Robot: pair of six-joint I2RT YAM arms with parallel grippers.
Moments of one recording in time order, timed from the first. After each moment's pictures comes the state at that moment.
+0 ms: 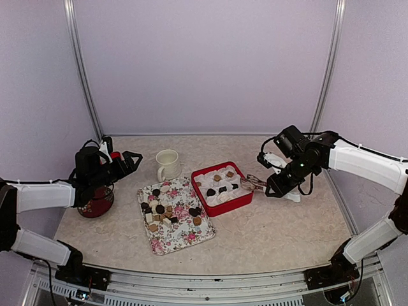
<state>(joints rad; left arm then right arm) -0.29 1.27 0.52 0.46 0.16 -0.62 0.63 1.41 1.14 -0.87 -0.04 0.03</state>
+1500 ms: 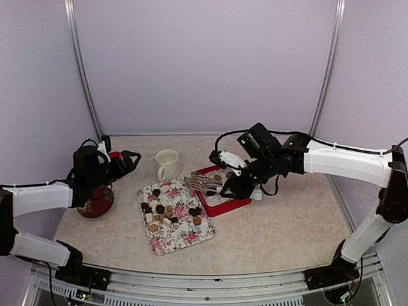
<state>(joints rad) -0.30 1.23 0.52 0.41 0.15 -0.62 0.88 1.57 1.30 -0.61 -0.17 -0.10</state>
